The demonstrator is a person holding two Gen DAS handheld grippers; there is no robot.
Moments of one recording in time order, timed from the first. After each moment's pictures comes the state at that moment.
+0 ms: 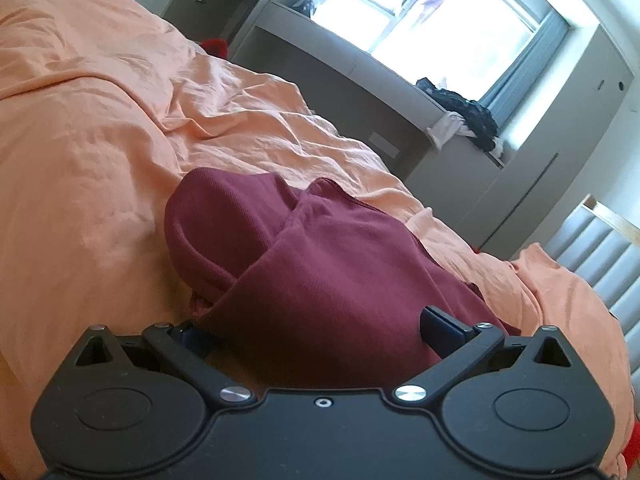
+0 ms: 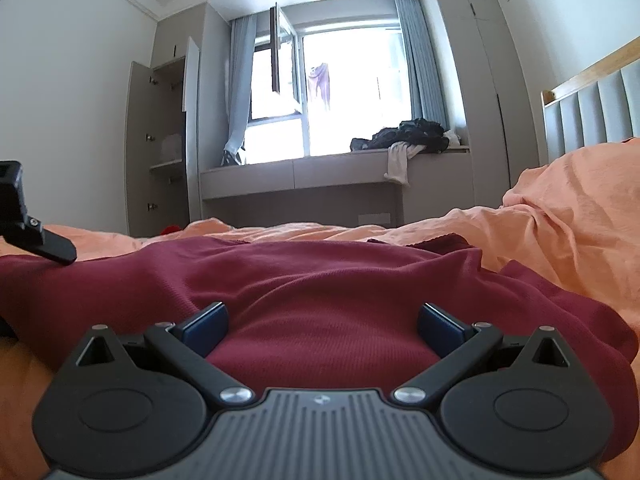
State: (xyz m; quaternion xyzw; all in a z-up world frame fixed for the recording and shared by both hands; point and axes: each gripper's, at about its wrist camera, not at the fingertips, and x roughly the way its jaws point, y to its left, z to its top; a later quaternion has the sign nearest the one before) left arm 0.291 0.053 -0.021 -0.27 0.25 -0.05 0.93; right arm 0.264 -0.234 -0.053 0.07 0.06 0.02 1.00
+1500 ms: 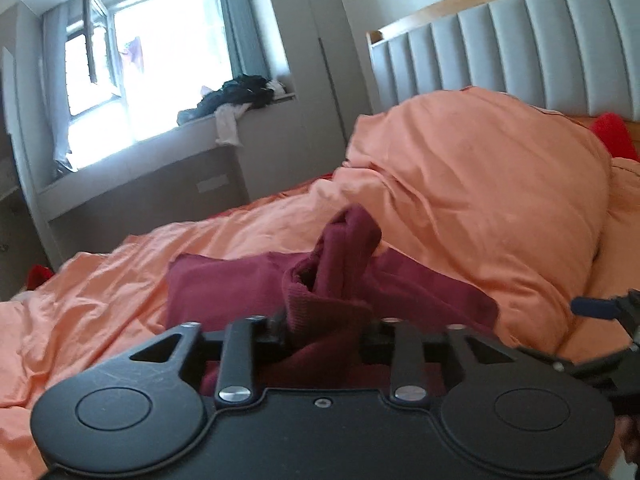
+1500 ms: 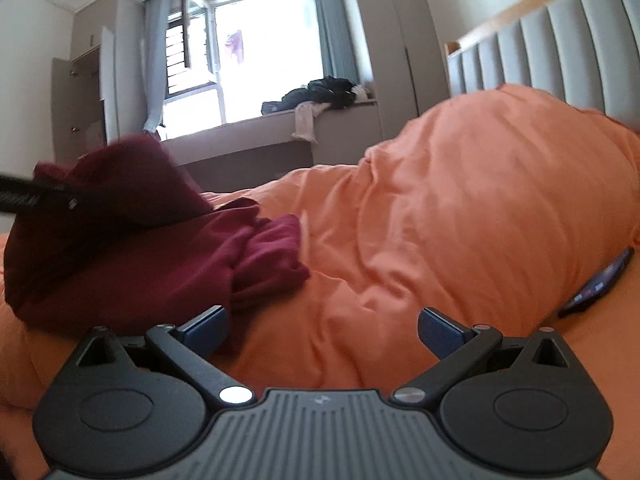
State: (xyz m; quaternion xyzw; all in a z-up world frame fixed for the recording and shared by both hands) left arm 0.237 -0.167 0.026 0.18 0.16 -0.25 0.94; right arm 0.155 -0.388 -0.070 0.13 0.13 -0.07 0.98
